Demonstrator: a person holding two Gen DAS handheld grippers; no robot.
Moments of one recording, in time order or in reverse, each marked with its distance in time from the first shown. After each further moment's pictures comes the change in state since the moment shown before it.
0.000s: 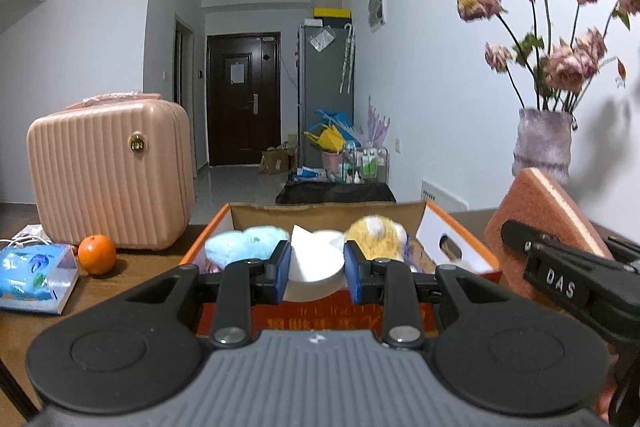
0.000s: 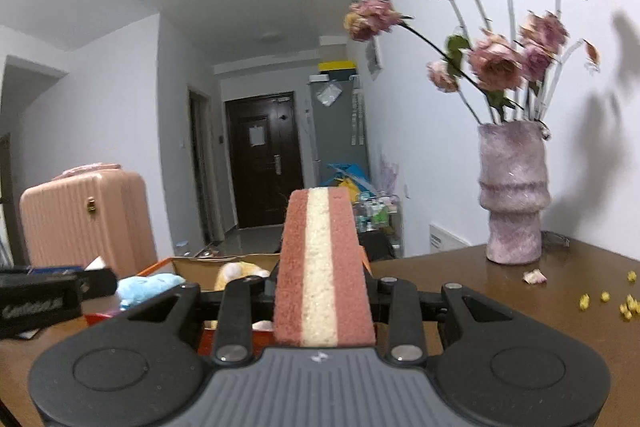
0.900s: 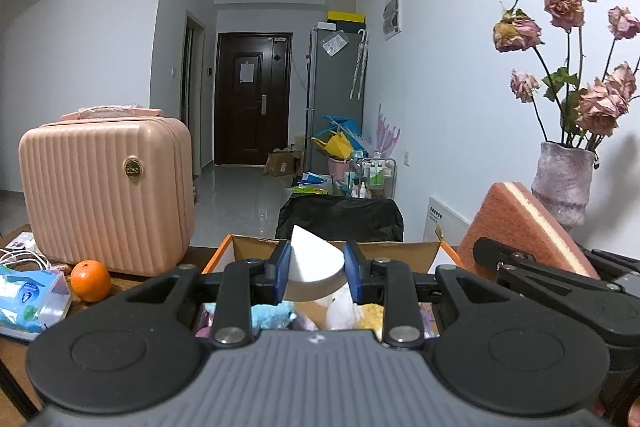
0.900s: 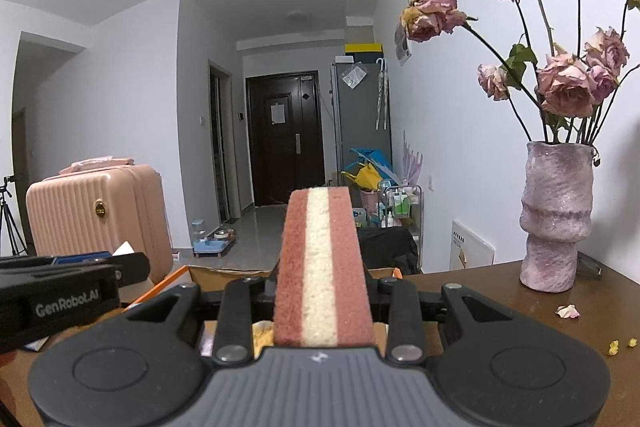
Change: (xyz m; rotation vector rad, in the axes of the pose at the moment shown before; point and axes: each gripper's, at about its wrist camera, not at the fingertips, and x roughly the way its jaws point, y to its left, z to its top) left arm 0.039 0.012 0.046 -0.053 0.005 0.012; right arm 0.053 0.026 0.049 -0.043 0.074 0.046
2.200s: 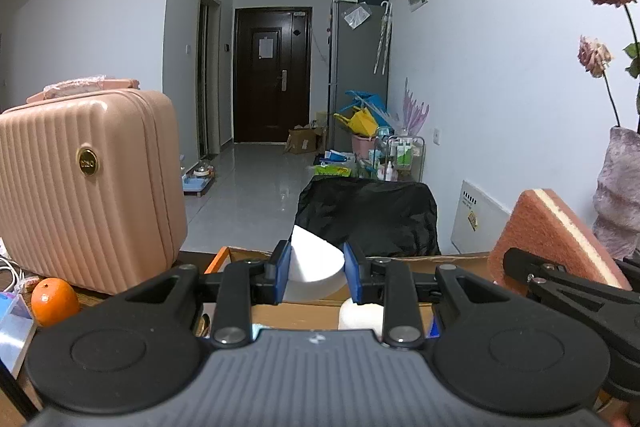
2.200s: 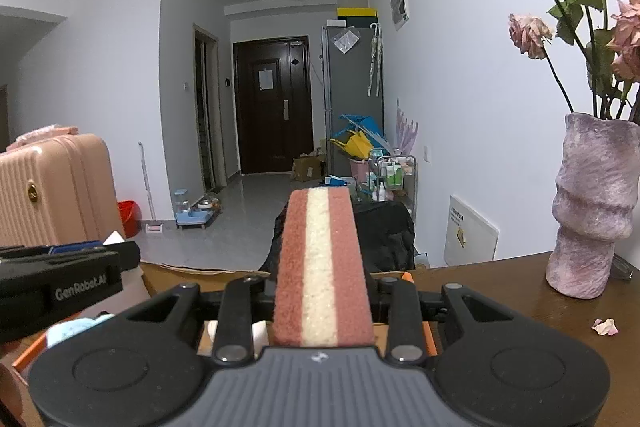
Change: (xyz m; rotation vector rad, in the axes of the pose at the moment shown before) left arm 0.129 0.007 0.009 0.001 0.080 0.077; right arm 0.115 0.003 0.002 -0.016 0.108 -0.043
